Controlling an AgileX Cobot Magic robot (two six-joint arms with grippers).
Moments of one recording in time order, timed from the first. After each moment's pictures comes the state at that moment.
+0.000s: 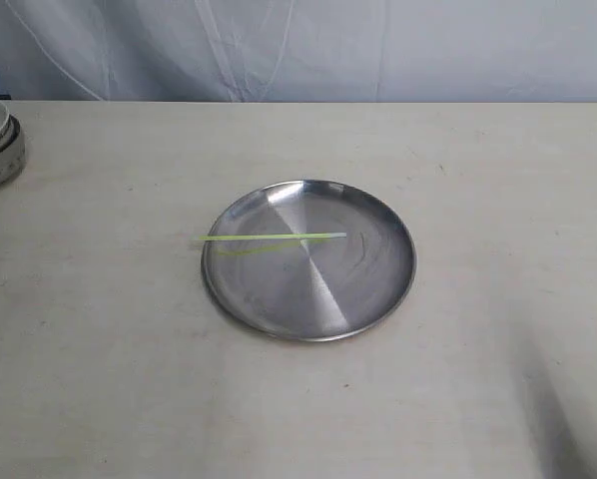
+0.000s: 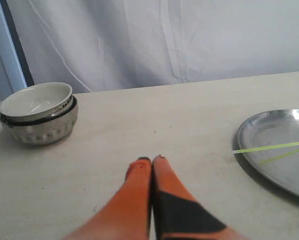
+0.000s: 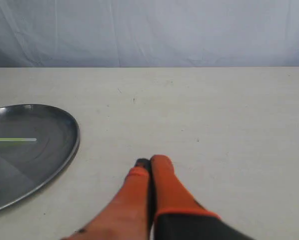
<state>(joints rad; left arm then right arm) -0.03 0.01 0.00 -0.03 0.23 0.04 0.06 0.03 0.00 0.08 0.31 -0.10</state>
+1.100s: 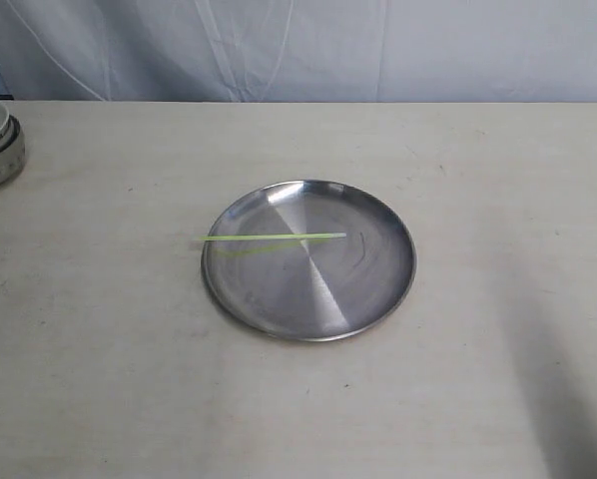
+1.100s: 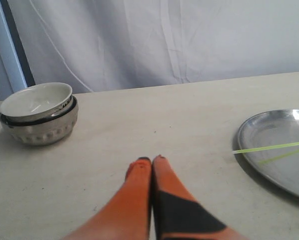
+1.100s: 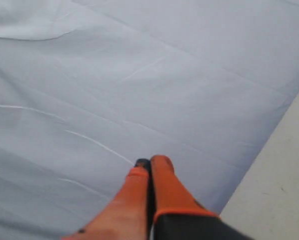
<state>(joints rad) -0.03 0.01 0.00 -0.03 0.23 0.04 0.06 0.03 0.00 0.79 -0.16 0.29</state>
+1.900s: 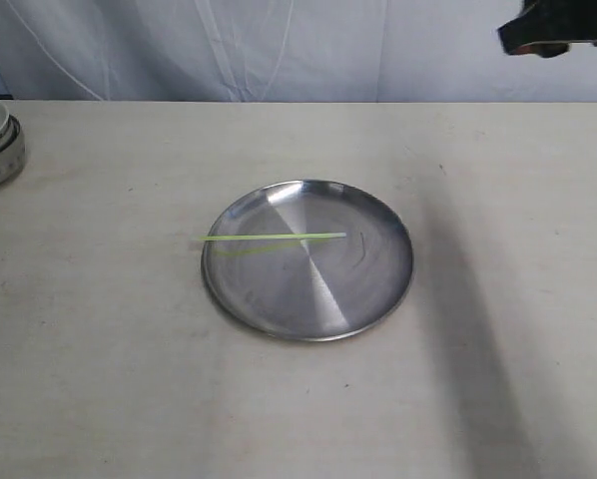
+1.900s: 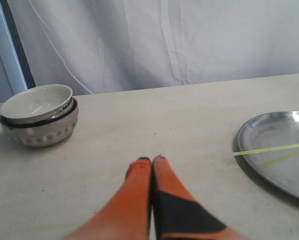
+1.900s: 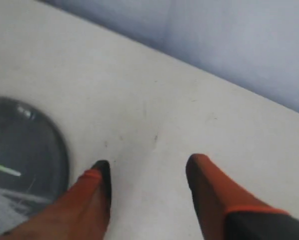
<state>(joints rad) -0.03 0.01 0.00 -0.03 0.22 0.04 0.09 1.57 -1.32 0.30 0.64 -0.64</state>
